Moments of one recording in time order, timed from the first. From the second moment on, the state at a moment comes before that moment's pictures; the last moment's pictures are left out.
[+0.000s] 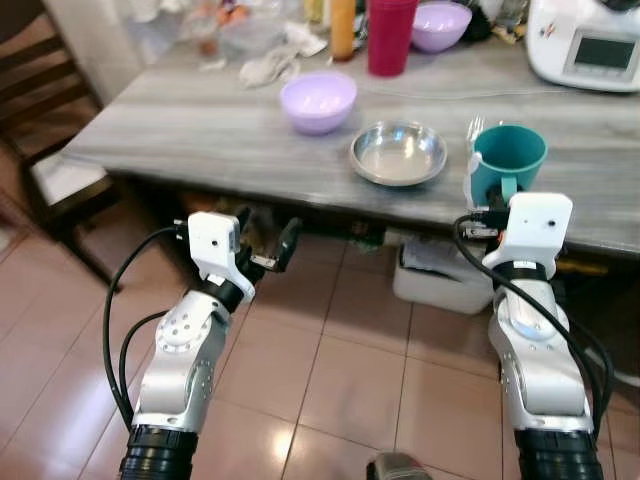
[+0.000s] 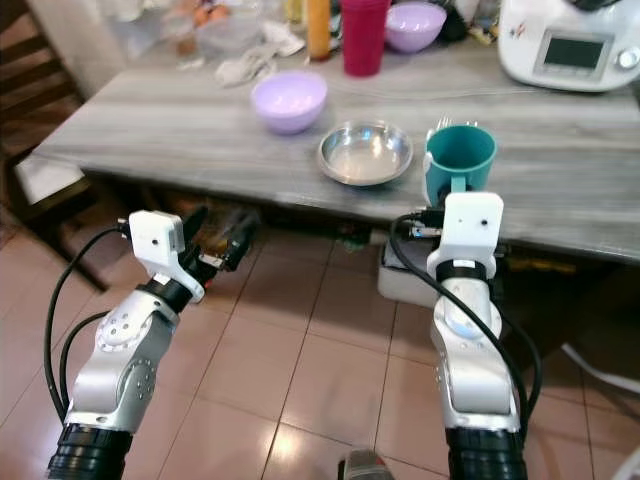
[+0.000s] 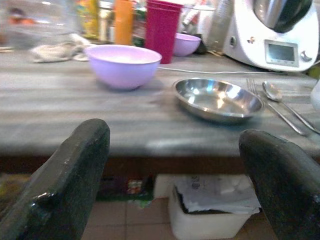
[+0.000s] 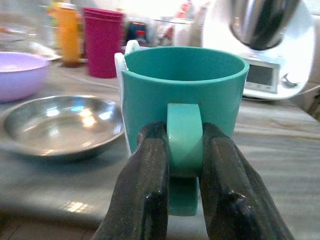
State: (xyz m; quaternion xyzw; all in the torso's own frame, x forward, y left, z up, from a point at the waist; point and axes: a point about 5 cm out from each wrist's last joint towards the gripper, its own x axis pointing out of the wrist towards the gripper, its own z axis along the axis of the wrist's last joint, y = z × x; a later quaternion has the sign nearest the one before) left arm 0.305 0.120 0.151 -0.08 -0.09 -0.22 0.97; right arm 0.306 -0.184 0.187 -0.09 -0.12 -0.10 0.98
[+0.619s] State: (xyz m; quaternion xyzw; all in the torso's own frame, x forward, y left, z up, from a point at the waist) left arm 0.298 0.118 0.156 -0.07 -0.09 -0.23 0.97; right arm 0.308 -0.186 0.192 -0.09 -0.13 -0.10 0.98
